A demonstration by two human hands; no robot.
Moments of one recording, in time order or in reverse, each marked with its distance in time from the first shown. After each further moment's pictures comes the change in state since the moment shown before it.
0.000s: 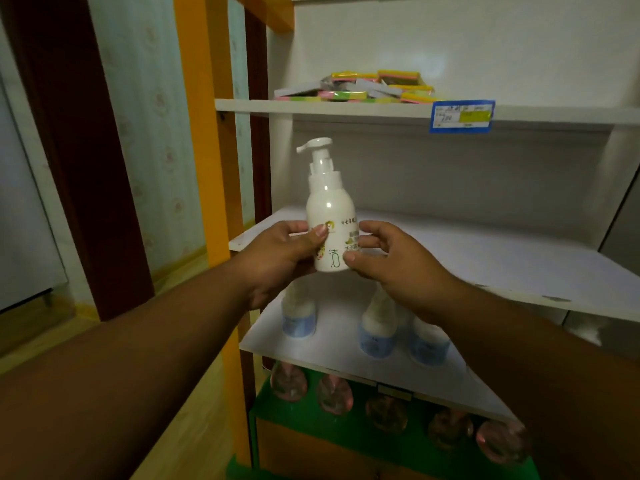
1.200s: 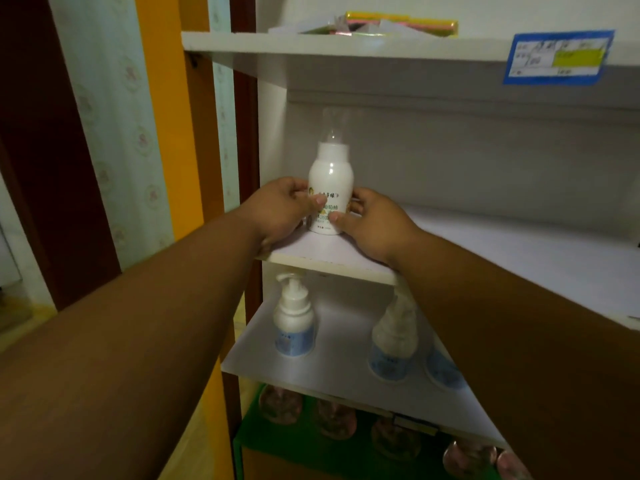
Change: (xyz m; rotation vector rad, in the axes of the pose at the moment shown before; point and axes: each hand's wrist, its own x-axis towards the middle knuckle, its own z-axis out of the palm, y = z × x) left_hand 0.132 -0.020 -0.056 0.390 0.125 0.099; right_hand 0.136 0.034 0.032 -0.228 0.086 -0.011
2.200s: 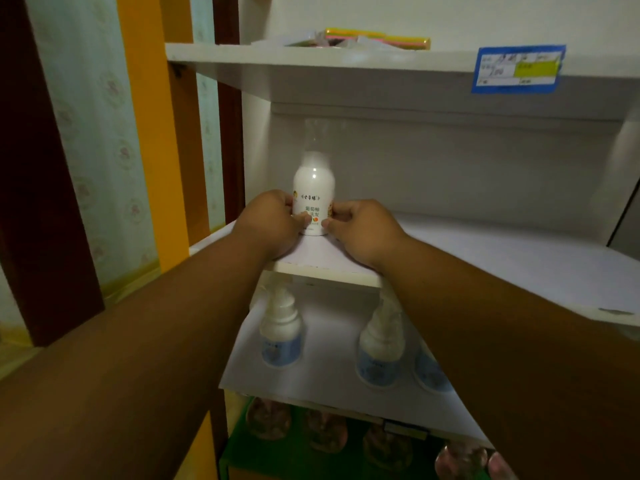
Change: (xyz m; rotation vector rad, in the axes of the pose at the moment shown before) left_hand -0.001 -0.002 0.022 0.436 0.241 0.038; right_hand -0.004 0.002 -0.001 -0.087 0.066 -0.016
